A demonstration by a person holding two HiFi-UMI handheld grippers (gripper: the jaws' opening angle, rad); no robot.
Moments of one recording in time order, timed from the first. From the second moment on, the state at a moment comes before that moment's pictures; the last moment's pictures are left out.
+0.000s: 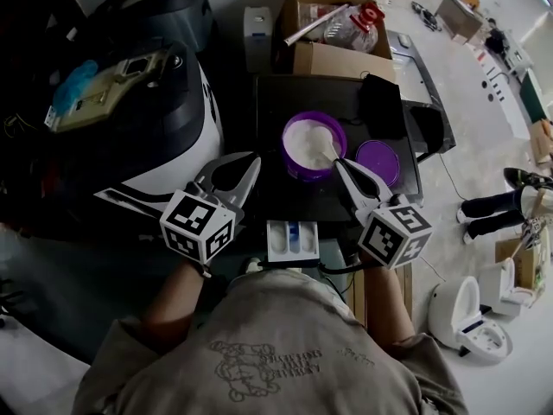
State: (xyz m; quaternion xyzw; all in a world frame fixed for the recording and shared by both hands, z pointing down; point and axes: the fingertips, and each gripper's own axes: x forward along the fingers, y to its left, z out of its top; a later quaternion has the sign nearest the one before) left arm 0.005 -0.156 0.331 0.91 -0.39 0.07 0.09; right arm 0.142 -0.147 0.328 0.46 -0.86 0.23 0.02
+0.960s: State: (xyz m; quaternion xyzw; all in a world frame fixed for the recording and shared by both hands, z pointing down) left arm 0.001 -0.201 0.268 0.90 -0.42 0.09 -0.01; right arm 0.168 -0.195 0.277 0.52 -0.85 0.05 0.08
